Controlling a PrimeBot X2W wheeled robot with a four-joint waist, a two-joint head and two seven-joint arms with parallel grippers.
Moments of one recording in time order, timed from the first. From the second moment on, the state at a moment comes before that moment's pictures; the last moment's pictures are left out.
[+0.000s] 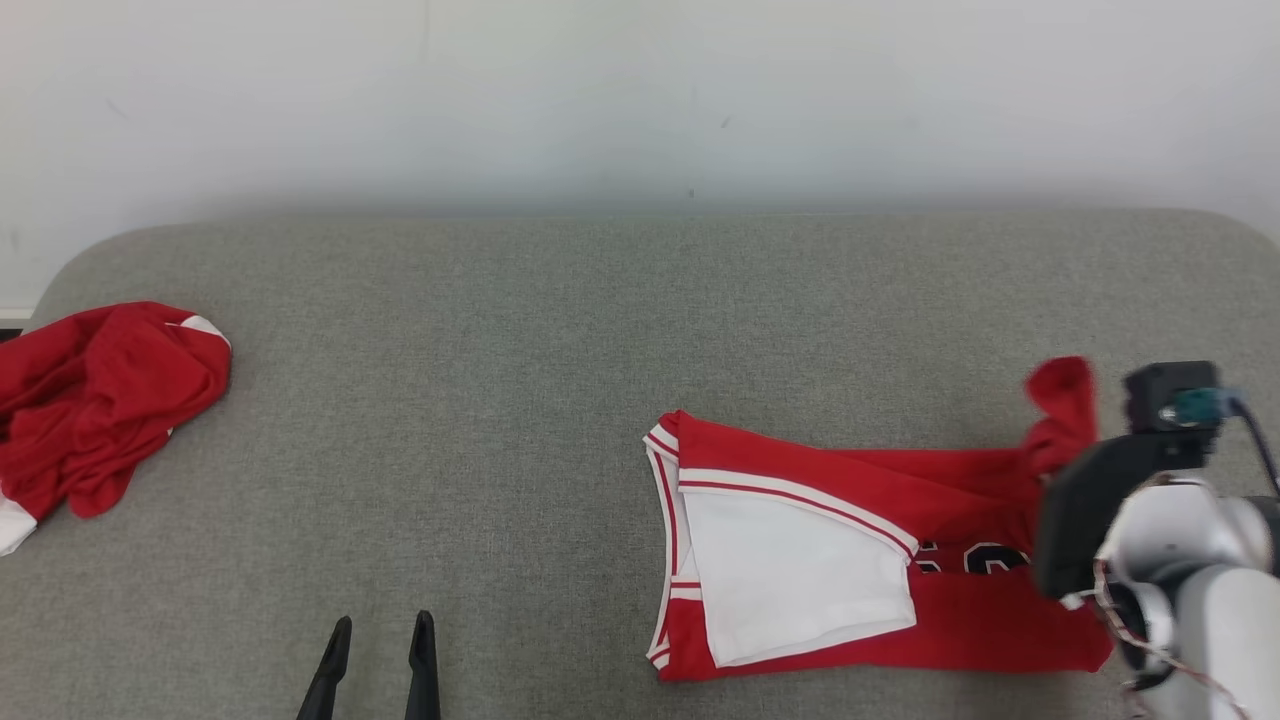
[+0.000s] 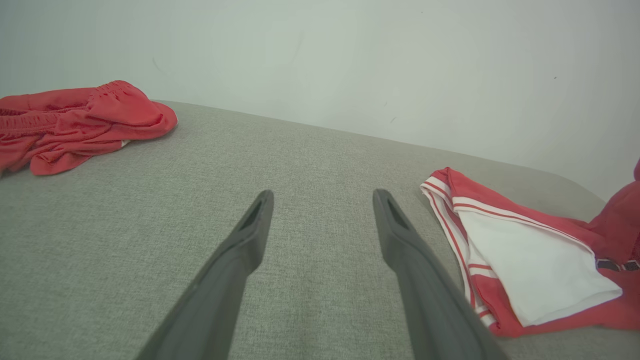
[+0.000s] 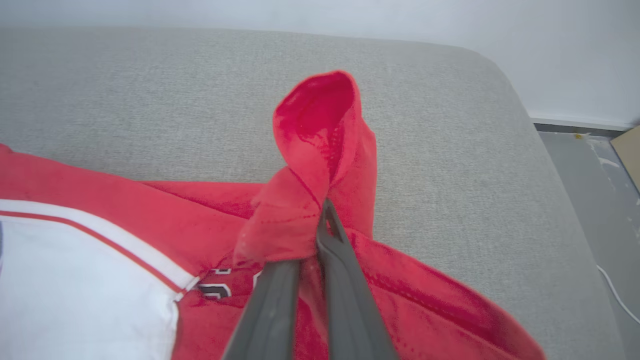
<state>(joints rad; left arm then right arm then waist) 0.12 0.05 -0.10 0.07 -0.28 -0.08 -0.26 -0.26 -0.15 -0.21 -0.03 -0.03 0.13 0.81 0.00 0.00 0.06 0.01</state>
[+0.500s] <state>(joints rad) 0.11 0.05 -0.12 0.08 -0.30 -0.08 -0.26 -0.36 -0.06 0.09 0.17 0.06 0.13 0.76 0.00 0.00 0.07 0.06</state>
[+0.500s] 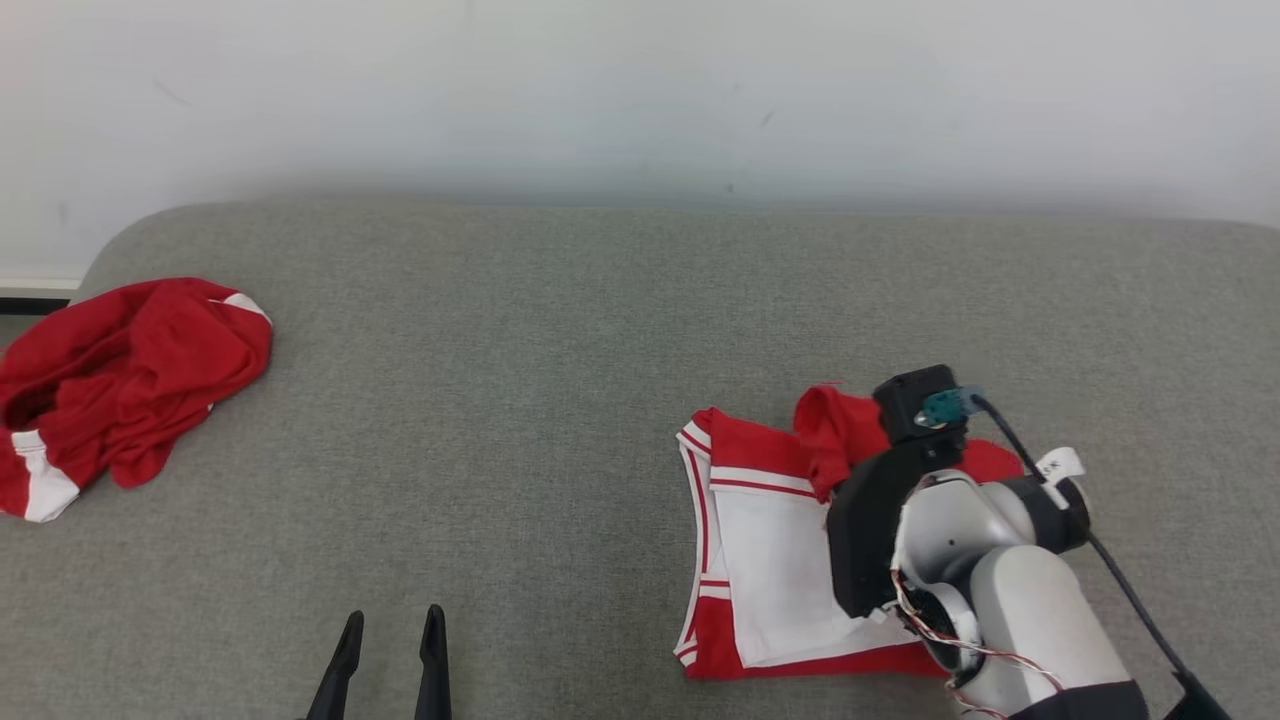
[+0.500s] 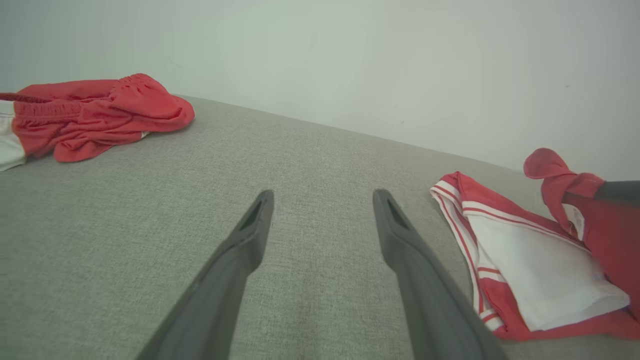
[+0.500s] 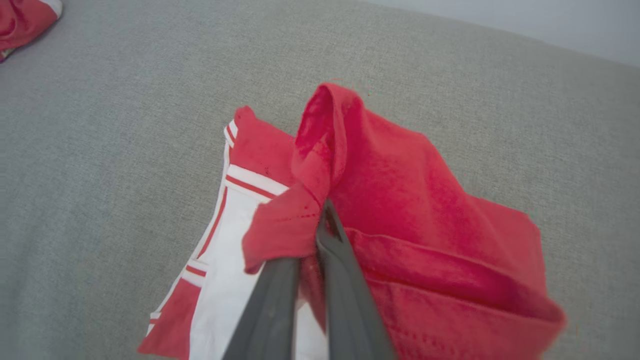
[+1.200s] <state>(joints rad) 0.10 0.05 -0.14 0.08 -0.30 -0.07 -0.26 -0.42 -0.05 0.21 0.41 0.22 0.13 0.65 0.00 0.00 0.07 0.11</state>
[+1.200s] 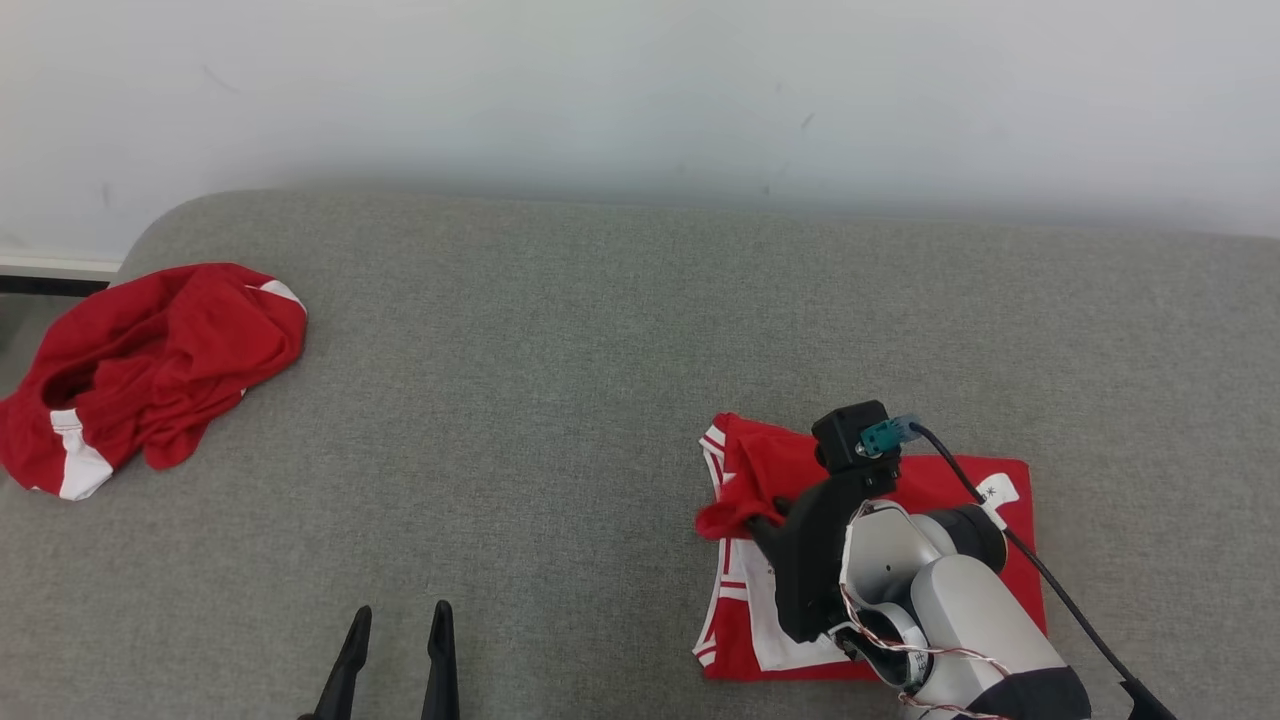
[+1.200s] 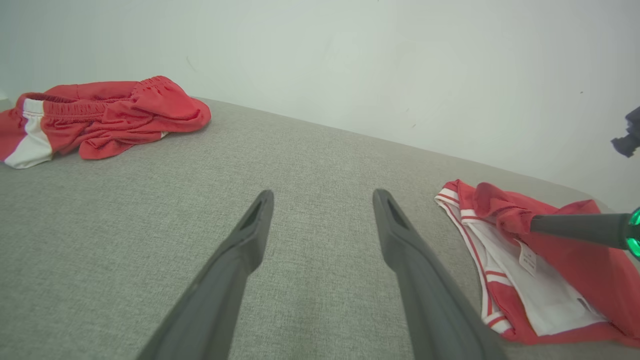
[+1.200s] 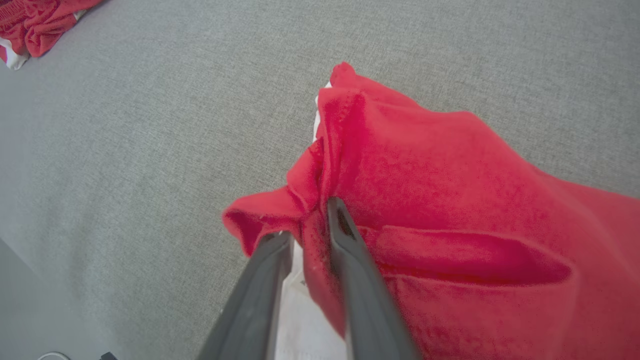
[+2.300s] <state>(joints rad) 0.10 0.05 -0.14 0.08 -0.30 -0.07 -0.26 -0.22 -0.07 -0.10 0.24 0.06 0.13 0.49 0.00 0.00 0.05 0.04</state>
